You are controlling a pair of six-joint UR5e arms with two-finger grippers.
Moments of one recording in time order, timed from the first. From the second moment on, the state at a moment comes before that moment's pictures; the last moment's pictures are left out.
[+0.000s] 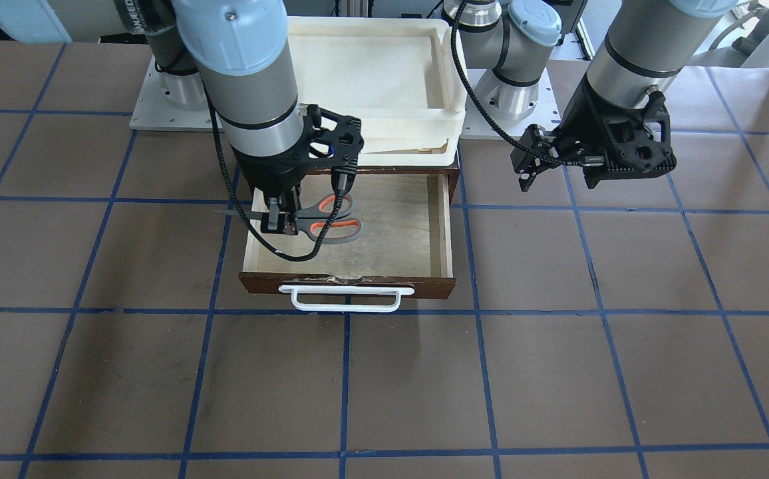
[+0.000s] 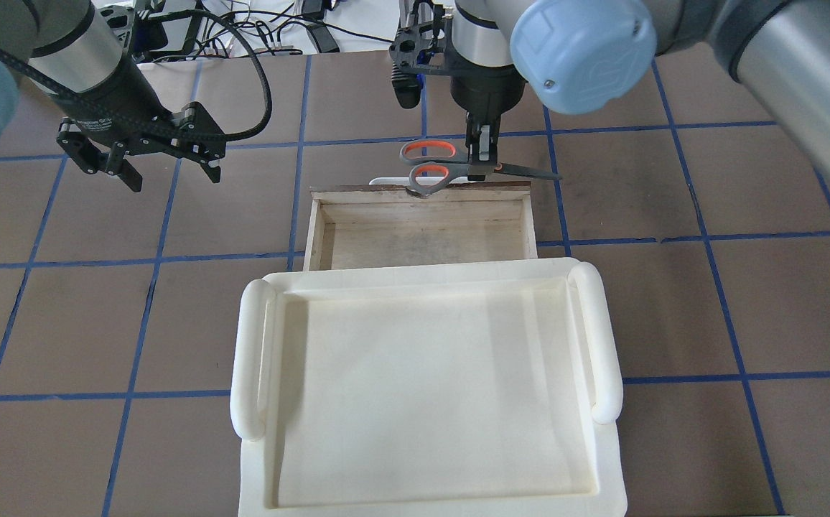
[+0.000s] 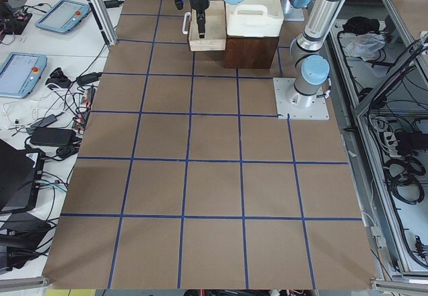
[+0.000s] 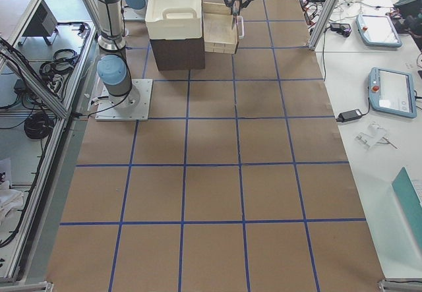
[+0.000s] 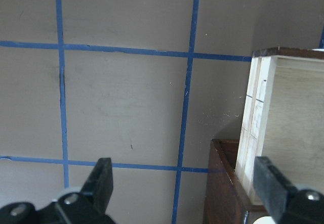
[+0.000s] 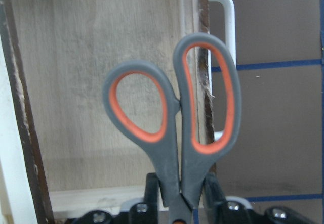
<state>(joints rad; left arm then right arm) -1.50 -1.58 -1.58 -1.57 1.57 -0.01 1.89 -1.31 1.39 -1.60 -1.54 -1.19</state>
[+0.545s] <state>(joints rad) -1.50 -1.57 -1.58 -1.57 1.57 -0.01 2.00 -1.26 1.43 -1.69 -1.55 -1.10</state>
